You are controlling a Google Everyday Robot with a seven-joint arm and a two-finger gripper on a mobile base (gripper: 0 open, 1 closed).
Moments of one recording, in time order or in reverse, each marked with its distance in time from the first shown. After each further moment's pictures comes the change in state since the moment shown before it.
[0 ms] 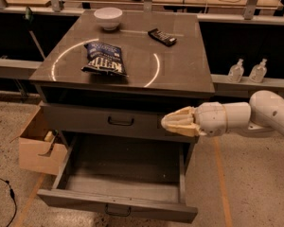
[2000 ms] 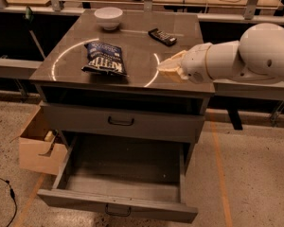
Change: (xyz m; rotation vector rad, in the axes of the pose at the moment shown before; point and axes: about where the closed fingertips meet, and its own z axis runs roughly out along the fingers) arm -0.097 -0.126 -0.002 0.501 0.439 -0.026
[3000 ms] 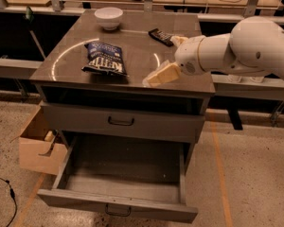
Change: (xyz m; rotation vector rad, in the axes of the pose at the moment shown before) arm -0.017 -0.019 0.015 0.027 -0.023 0.075
